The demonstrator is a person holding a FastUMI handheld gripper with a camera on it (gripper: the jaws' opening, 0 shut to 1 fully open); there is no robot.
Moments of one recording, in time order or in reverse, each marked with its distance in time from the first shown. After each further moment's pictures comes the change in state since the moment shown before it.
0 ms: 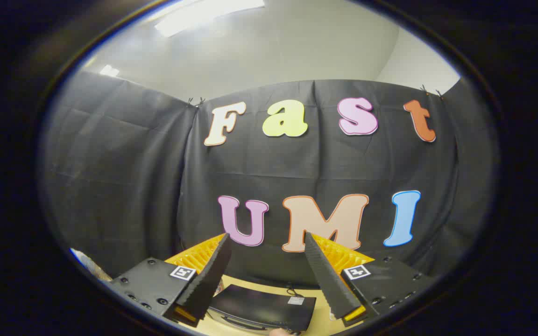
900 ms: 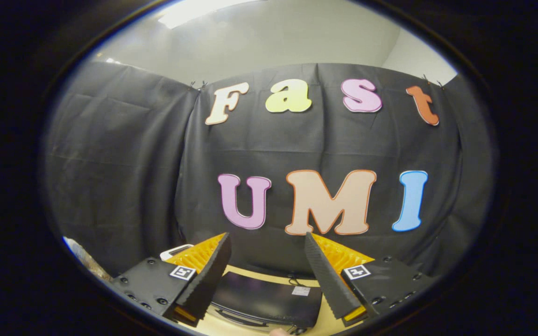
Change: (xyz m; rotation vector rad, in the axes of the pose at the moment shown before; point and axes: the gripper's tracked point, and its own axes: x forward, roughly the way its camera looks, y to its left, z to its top) arm 0.024 0.008 -0.114 -0.007 0.077 -0.005
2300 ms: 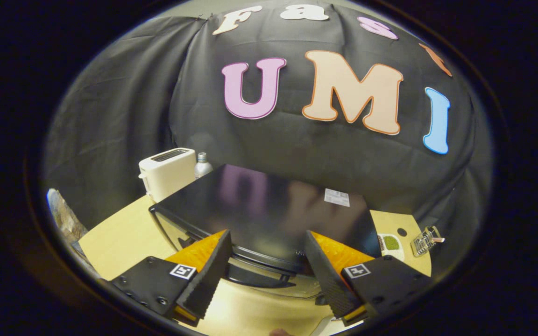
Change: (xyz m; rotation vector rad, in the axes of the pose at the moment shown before) arm 0.015 0.024 -0.305 -0.072 0.452 0.025
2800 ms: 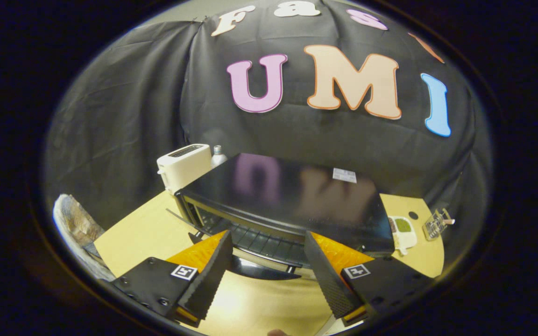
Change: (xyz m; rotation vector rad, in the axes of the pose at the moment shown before) arm -0.039 0.015 -0.037 0.090 0.076 0.086
